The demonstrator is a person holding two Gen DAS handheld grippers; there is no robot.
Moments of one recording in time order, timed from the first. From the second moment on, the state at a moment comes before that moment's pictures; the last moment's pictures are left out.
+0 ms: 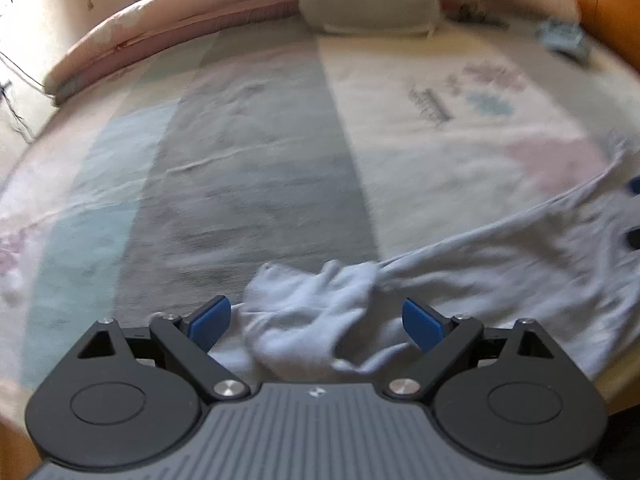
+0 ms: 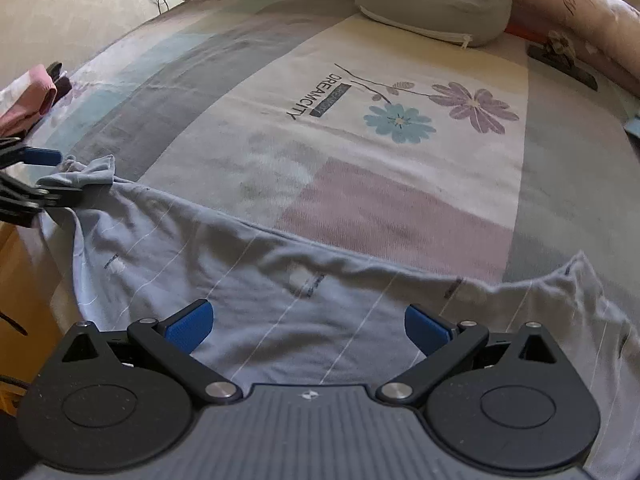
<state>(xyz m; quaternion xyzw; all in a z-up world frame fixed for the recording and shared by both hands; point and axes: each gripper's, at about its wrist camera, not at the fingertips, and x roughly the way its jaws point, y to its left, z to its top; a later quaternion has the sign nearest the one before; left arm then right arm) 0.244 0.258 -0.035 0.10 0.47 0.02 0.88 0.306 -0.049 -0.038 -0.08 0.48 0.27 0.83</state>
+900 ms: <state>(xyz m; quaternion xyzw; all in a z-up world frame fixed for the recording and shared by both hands) 0.209 0.283 -0.060 0.05 0.43 0.10 0.90 0.298 -0.036 -0.032 -0.10 0.47 0.33 0.81</state>
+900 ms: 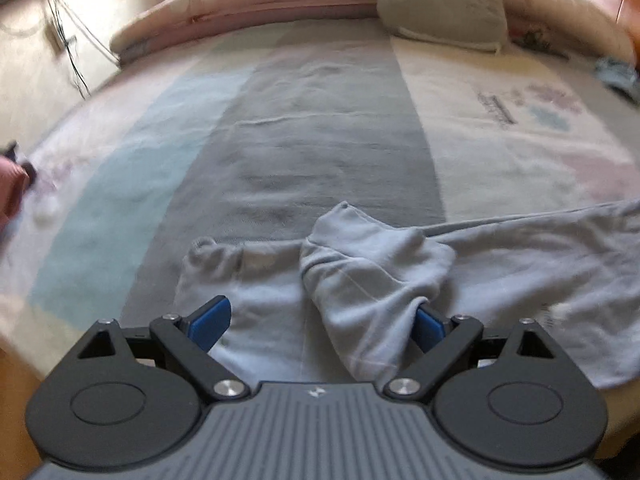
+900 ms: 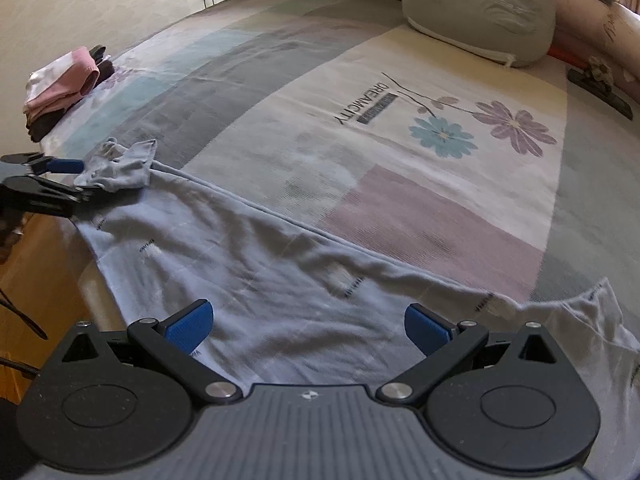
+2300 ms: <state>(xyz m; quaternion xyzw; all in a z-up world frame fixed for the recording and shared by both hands) 0.091 0.354 -0.060 -0.22 0.31 0.19 0.90 0.312 0.230 -0.060 -0.26 0.34 0.59 0.68</state>
